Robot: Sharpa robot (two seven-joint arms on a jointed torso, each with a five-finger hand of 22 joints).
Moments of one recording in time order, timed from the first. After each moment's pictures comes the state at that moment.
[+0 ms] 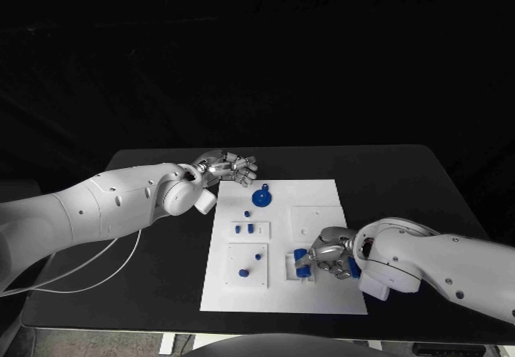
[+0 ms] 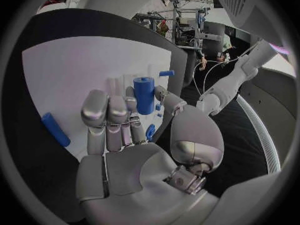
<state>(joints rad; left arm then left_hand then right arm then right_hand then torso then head) 1.17 -0.72 -0.11 1.16 -0.24 -0.02 0.21 1.27 0.04 0.03 0.29 0.51 0.79 0.18 0.29 0.51 1.18 0.12 0.09 0.14 0.93 0.11 0.45 0.47 0.07 0.69 0.01 0.63 0.98 1.15 -0.75 -0.20 1.64 -0.85 -0.02 -0.52 0.77 -0.15 0.72 -0.12 0.06 1.01 0.10 0.27 0.64 1.07 -0.01 1.10 1.06 1.32 -0.11 1.15 1.10 0.13 1.41 -0.11 1.00 1.31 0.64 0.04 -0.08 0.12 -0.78</state>
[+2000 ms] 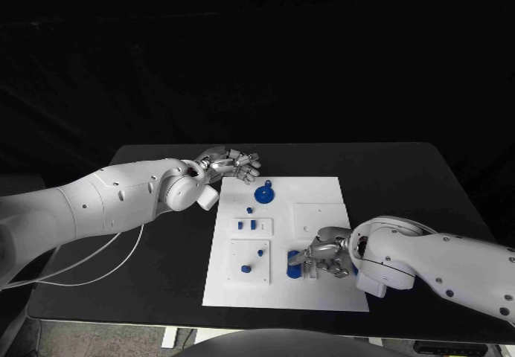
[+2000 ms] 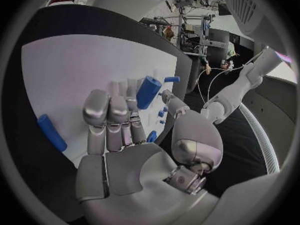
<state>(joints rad) 1.17 -0.73 -0.11 1.17 -0.24 -0.02 0.20 1.27 0.03 0.04 0.29 0.51 0.79 0.18 0.29 0.51 1.18 0.12 0.09 0.14 0.93 0.11 0.45 0.48 0.07 0.69 0.01 0.63 0.99 1.14 -0.71 -0.20 1.61 -0.91 0.02 -0.54 0.61 -0.16 0.51 -0.15 0.05 0.99 0.10 0.26 0.64 1.06 -0.01 1.09 1.07 1.31 -0.12 1.15 1.11 0.14 1.39 -0.13 1.00 1.31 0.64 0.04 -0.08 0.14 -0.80</state>
